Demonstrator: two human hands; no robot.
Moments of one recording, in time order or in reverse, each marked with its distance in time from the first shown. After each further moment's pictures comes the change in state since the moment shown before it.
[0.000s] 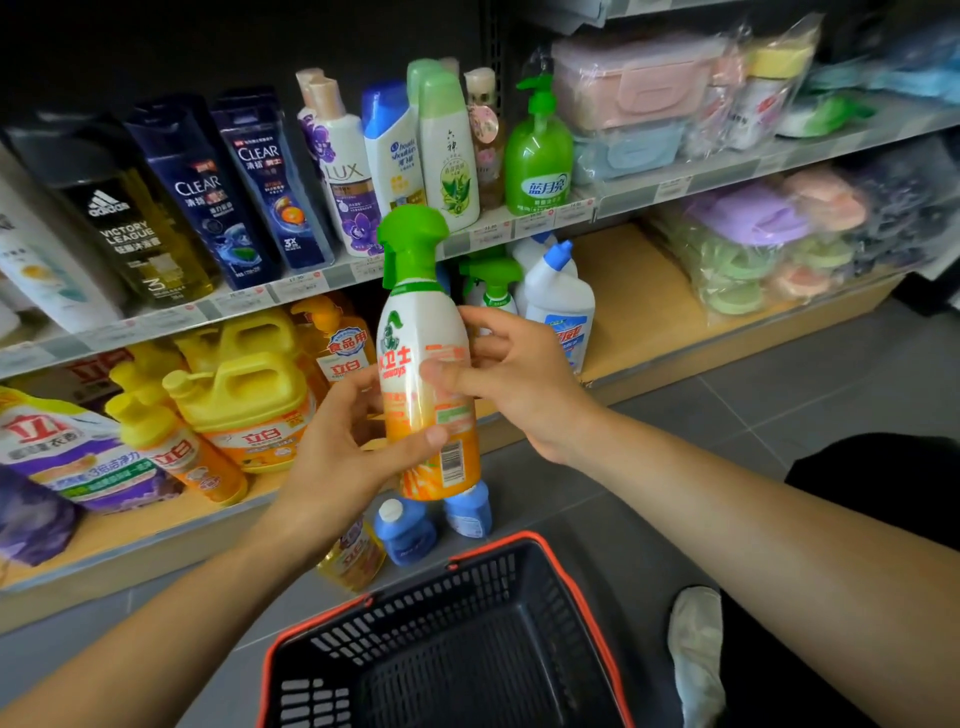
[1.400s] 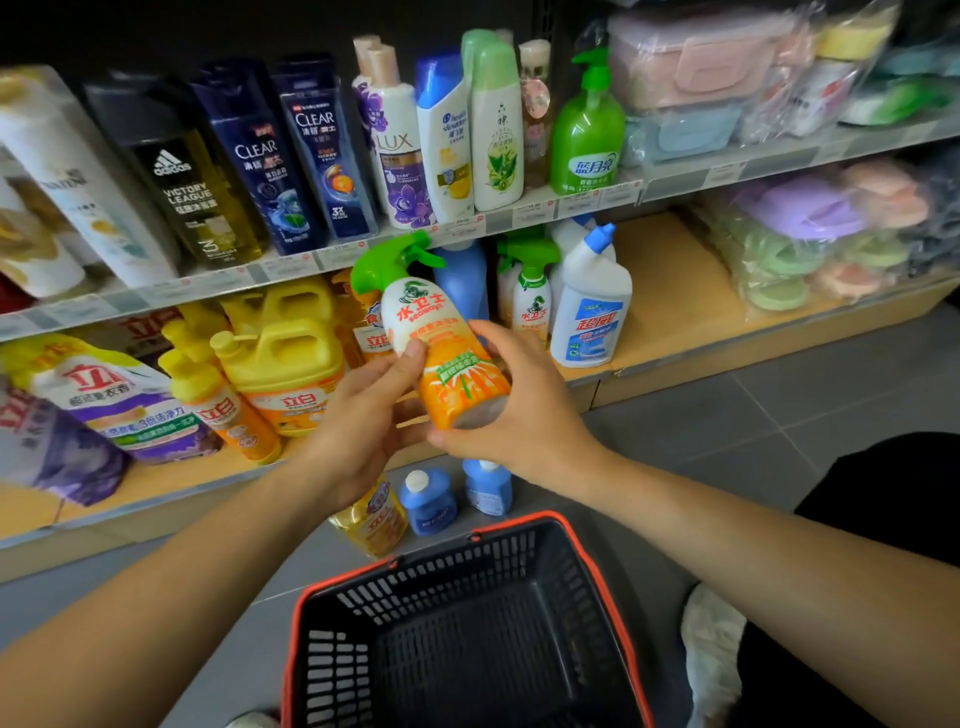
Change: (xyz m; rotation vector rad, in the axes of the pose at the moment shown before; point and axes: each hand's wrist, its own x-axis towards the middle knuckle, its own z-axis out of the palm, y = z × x) left_hand 0.011 -0.001 -0.010 -0.330 -0.004 -0.271; right_hand -0.030 0.027 0.027 -0.534 0.028 -0.169
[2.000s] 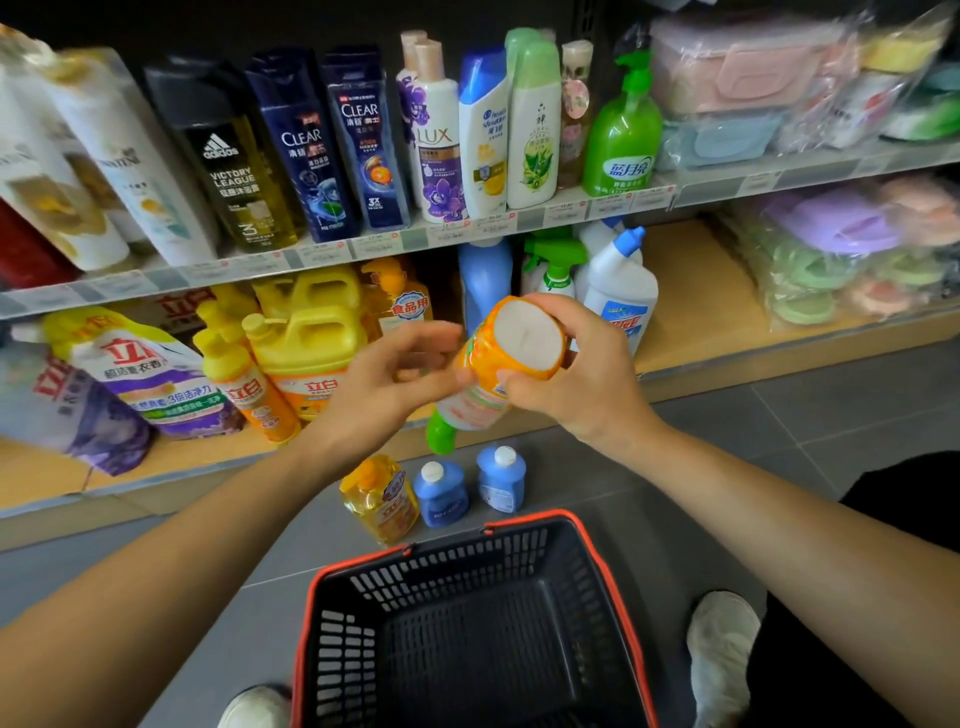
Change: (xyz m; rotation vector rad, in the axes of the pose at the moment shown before) left_hand -0.002 0.010 -0.021 0.547 -0.026 0.312; right_hand 0.015 -0.005 -0.024 0.097 0.119 -0.074
